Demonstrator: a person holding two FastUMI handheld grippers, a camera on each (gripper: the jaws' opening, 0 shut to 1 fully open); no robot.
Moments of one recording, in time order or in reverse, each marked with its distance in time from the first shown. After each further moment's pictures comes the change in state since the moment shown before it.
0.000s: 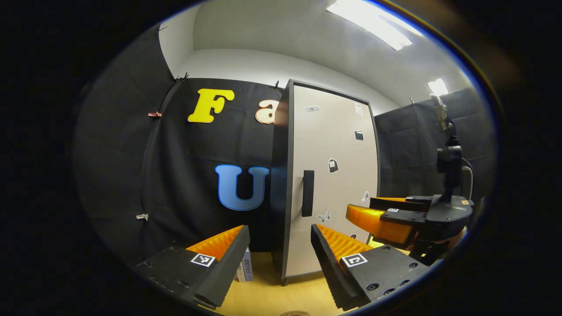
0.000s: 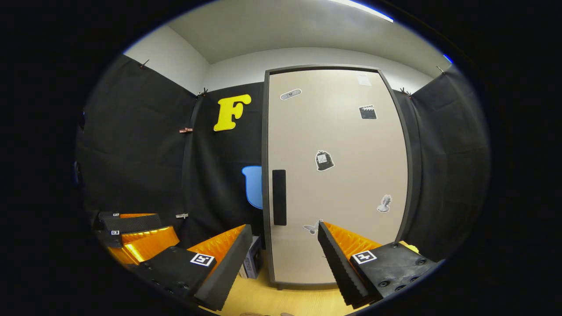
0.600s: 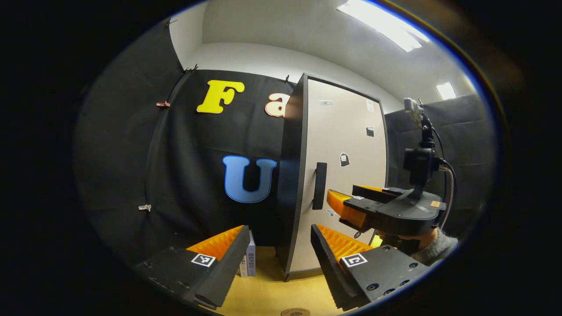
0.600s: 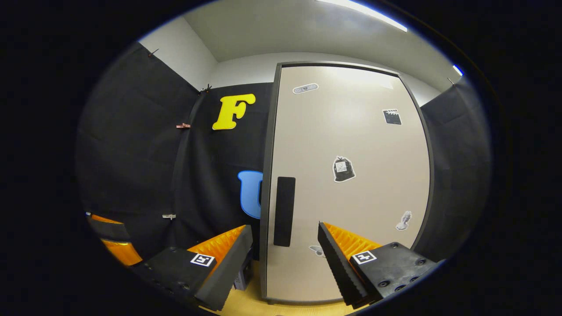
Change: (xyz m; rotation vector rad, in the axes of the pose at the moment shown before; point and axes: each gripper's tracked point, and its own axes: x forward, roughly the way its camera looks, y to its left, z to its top) left arm -0.001 0.026 -0.018 -0.056 0.047 0.033; right arm 0.078 0.015 -0.005 -0.087 -0.060 -0.013
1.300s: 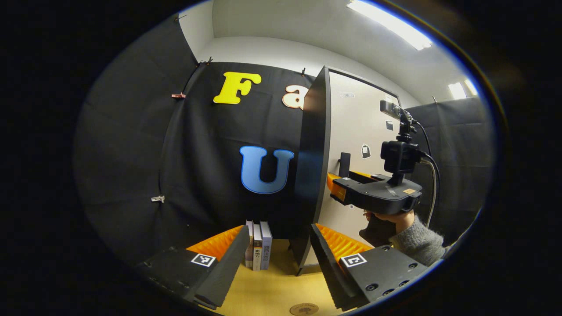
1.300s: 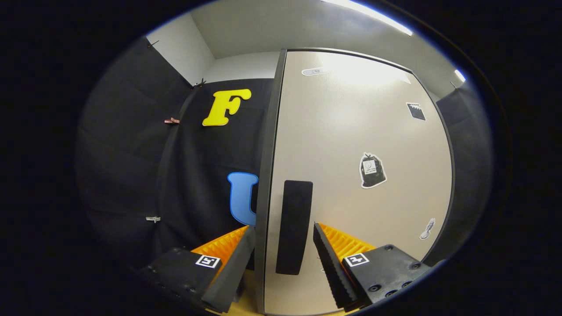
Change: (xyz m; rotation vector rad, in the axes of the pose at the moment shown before) left arm 0.001 0.046 -0.015 -0.010 0.052 0.096; right arm 0.082 0.006 -0.016 -0.034 -0.010 -0.063
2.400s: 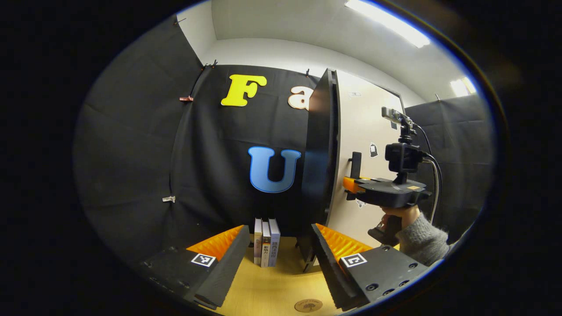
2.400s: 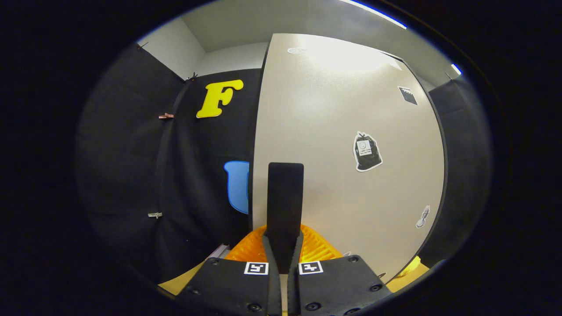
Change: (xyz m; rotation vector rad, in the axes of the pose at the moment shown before) left arm -0.031 0.000 0.001 0.003 -0.002 0.036; right arm -0.029 -0.009 -0.007 0.046 0.095 -0.003
